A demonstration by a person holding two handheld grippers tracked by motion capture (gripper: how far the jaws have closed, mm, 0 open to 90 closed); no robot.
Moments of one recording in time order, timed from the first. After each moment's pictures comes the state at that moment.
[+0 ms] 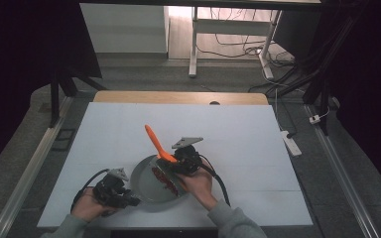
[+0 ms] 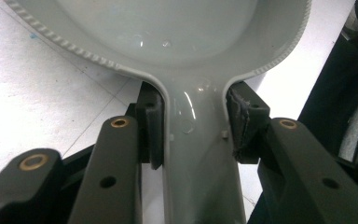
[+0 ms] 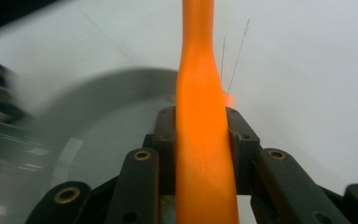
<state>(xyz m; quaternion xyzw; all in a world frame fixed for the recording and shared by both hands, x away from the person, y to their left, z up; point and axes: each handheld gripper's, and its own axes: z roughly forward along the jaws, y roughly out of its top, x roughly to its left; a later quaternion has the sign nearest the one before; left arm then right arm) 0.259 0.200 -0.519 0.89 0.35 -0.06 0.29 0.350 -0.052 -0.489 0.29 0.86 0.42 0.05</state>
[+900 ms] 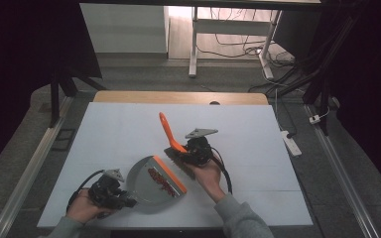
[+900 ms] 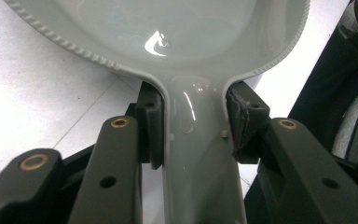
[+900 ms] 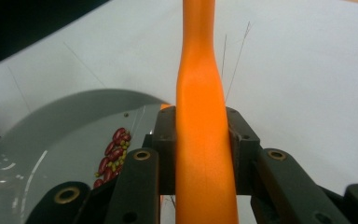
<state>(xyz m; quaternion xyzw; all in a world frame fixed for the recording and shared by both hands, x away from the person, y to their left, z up) 0.253 0.210 -0.516 0.88 0.36 -0.07 0.29 0.373 -0.086 -0.475 0.33 0.83 0.44 0.07</state>
